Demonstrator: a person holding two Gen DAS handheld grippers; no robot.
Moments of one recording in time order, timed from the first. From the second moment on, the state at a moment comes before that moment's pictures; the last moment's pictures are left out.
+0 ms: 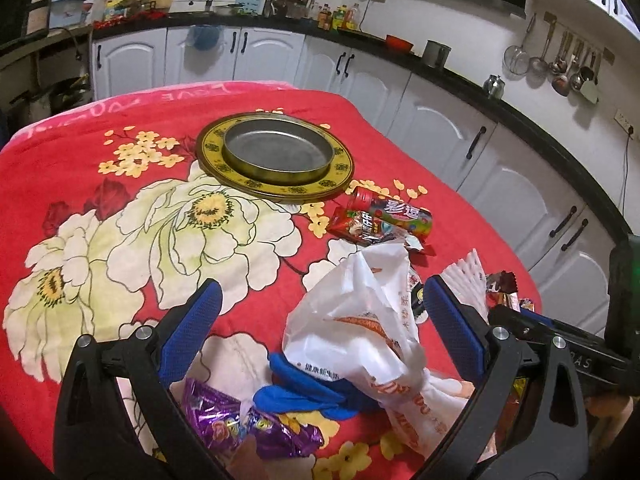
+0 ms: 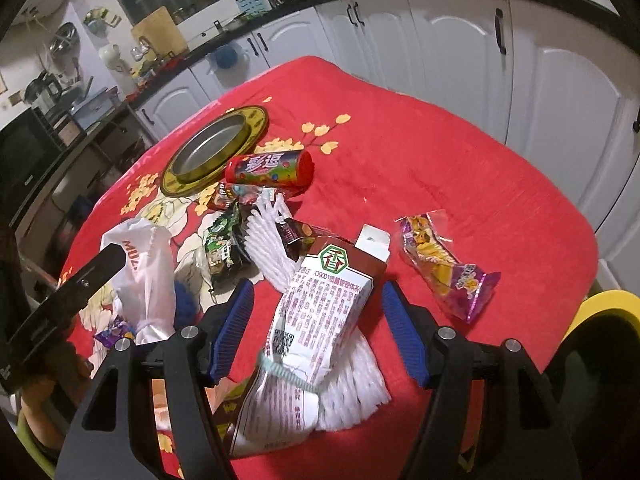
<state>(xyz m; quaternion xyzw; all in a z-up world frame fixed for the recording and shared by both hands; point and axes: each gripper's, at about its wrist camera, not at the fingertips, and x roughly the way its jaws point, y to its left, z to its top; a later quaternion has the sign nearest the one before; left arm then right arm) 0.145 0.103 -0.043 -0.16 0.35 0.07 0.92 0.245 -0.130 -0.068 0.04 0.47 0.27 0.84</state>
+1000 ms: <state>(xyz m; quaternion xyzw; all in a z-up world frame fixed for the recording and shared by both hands) 0.127 0.086 0.001 -0.12 0.31 0.02 0.94 0.191 -0.165 -0.012 0.09 0.38 0.30 0.87</state>
